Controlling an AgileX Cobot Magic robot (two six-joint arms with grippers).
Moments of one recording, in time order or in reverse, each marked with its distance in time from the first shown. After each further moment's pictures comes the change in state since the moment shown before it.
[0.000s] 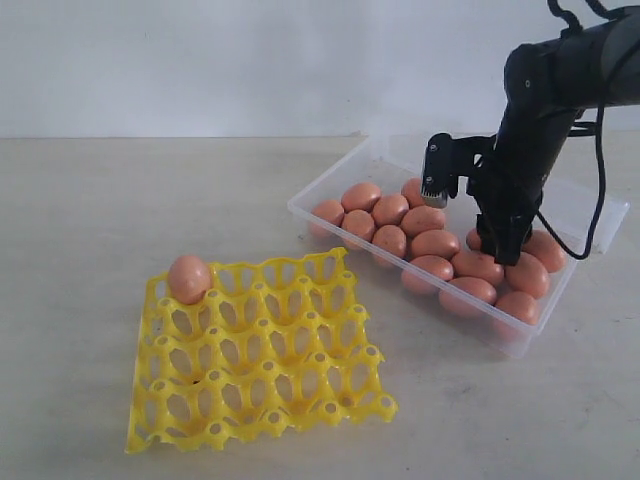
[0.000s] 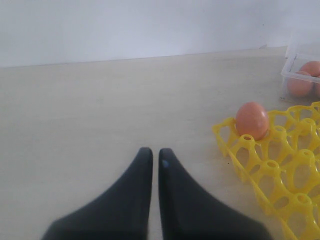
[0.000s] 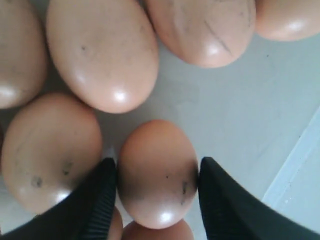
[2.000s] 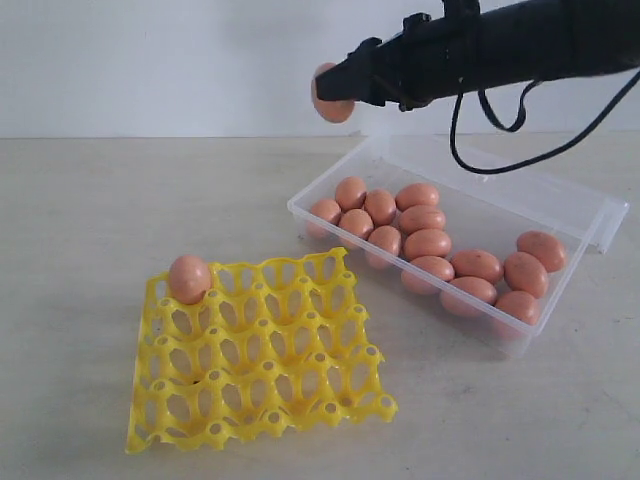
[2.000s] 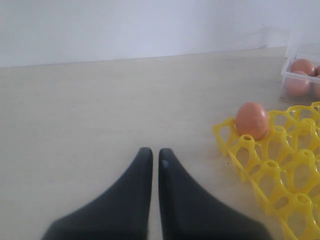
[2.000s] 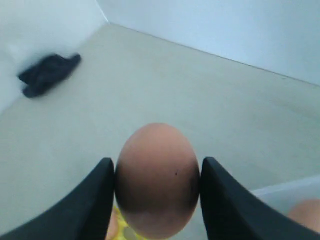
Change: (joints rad) left arm 0.000 0.000 0.000 0.000 0.000 0.000; right arm -0.004 -0.200 0.105 1.575 -0.043 -0.324
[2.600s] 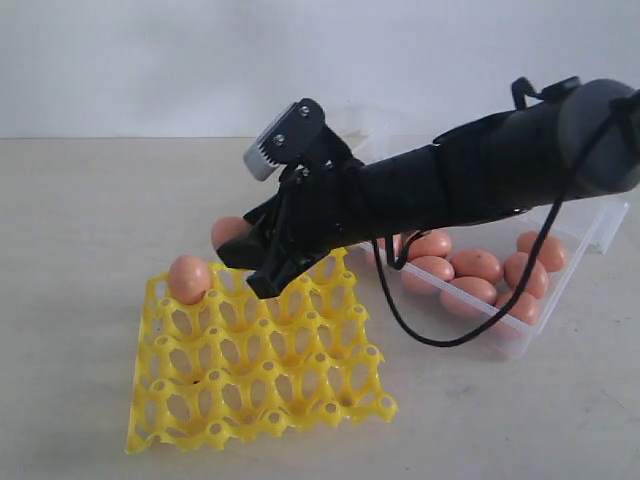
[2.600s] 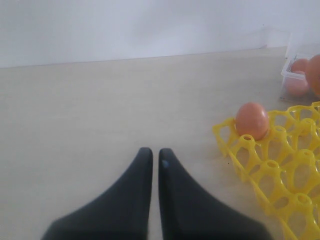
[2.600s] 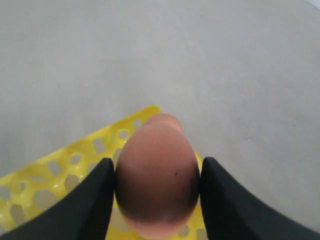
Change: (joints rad) left arm 0.000 0.000 0.000 0.000 0.000 0.000; right arm 0.336 0.011 0.274 0.243 -0.206 -0.716
